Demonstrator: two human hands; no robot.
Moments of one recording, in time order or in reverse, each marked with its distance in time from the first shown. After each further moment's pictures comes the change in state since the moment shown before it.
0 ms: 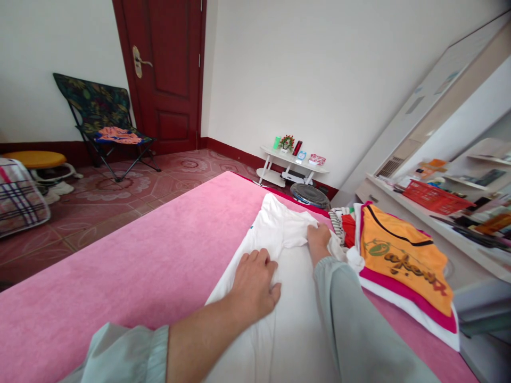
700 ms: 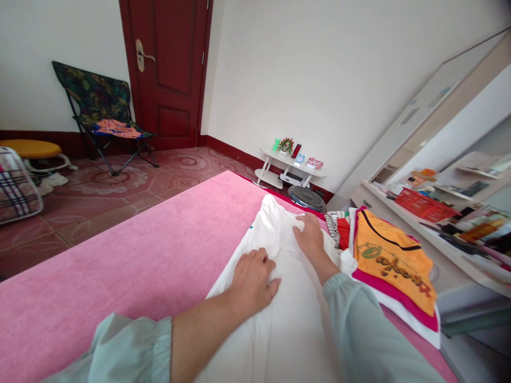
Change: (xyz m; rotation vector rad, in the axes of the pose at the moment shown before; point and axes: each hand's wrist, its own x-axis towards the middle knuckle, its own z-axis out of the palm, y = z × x) left_hand -0.003 0.000 -0.002 -0.037 0.052 -0.020; right_hand -0.049 -0.032 -0.040 -0.194 -0.126 -0.638
